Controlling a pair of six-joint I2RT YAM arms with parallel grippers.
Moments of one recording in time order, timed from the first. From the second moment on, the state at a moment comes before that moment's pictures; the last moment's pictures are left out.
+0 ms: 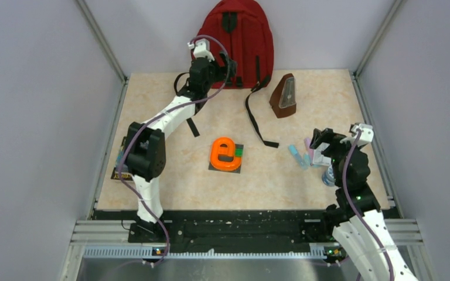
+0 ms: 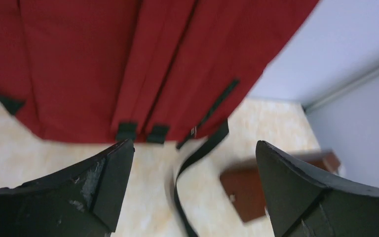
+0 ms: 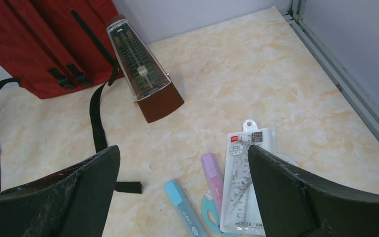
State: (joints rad) left arm -0.42 1.91 1.55 0.22 -0.08 -0.51; right arm 0.23 0.44 0.45 -0.07 0.34 0.27
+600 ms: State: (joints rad) left arm -0.36 2.53 2.27 0.42 -0.06 -0.44; right arm 0.23 0.34 0.45 -0.10 0.32 0.28
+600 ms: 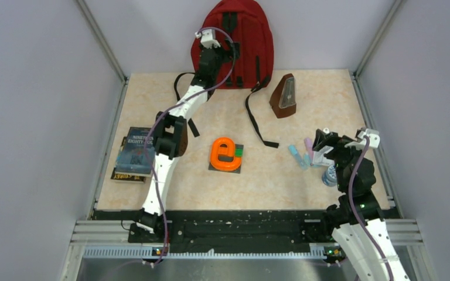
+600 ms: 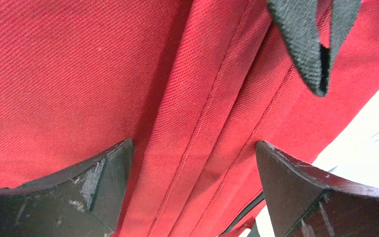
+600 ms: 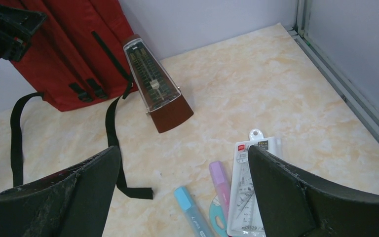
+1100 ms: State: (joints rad) left arm -0.40 2.61 2.36 0.49 -0.11 -0.41; right arm 0.23 0.34 0.45 -0.12 0.32 0.28
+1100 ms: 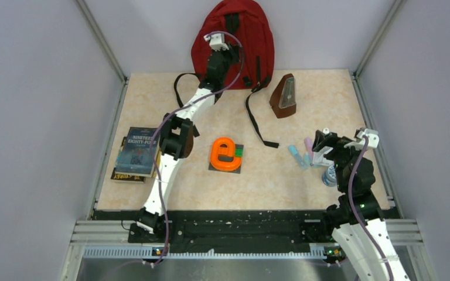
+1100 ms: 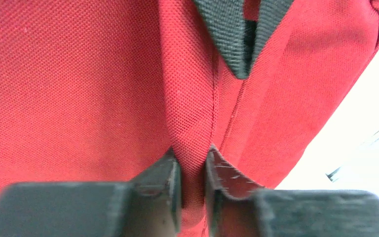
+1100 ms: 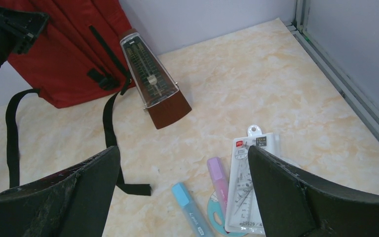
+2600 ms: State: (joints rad) left arm -0.44 0.91 0.62 0.61 0.08 -0.25; right arm 0.41 0.74 0.45 0.25 -0.41 0.09
